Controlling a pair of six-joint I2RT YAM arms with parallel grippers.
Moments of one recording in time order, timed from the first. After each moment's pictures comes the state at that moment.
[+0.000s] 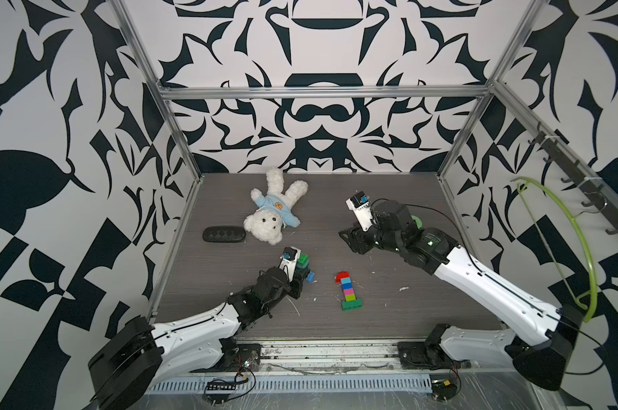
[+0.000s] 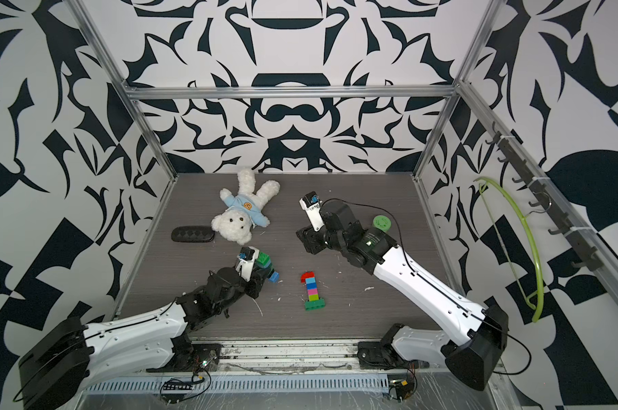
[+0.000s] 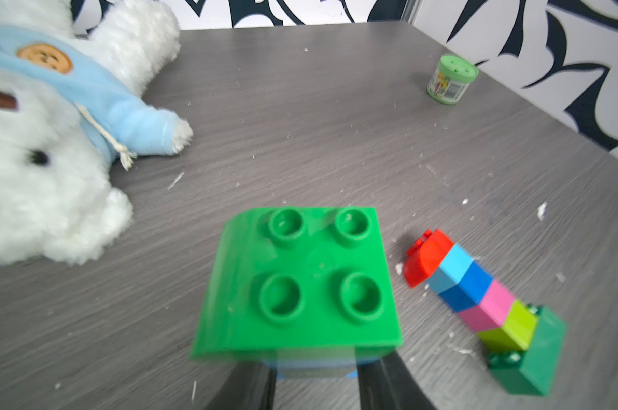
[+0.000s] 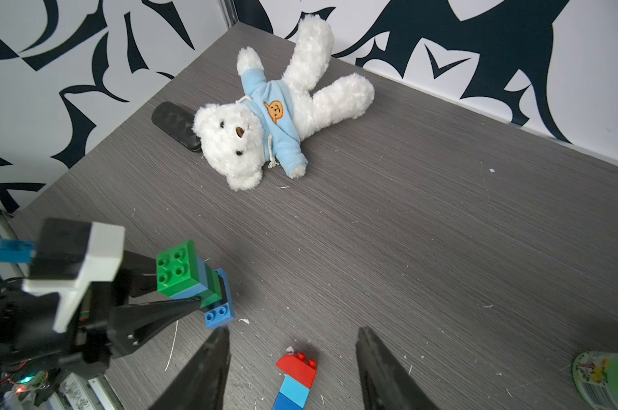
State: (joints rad) left arm -0.92 0.99 0.32 0.23 -0.23 -0.30; right arm 0.73 1.21 1.18 -0.60 -0.02 0.16
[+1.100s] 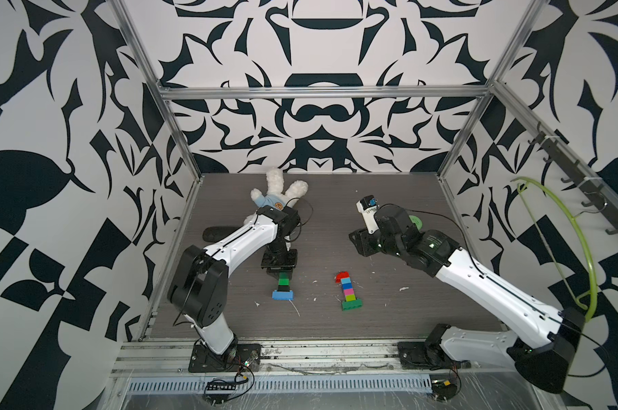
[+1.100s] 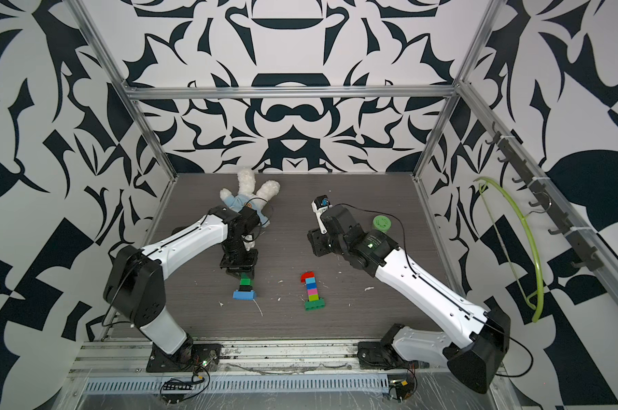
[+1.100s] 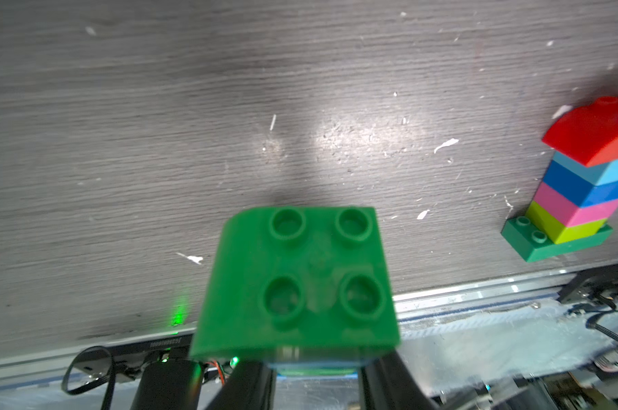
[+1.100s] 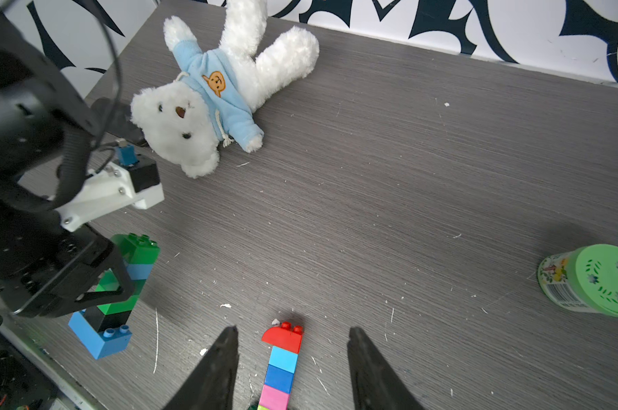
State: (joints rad) left arm -0.58 1.71 1.30 -1.31 0.24 -0.44; right arm 0.73 1.19 1.16 -0.70 0.10 0.31
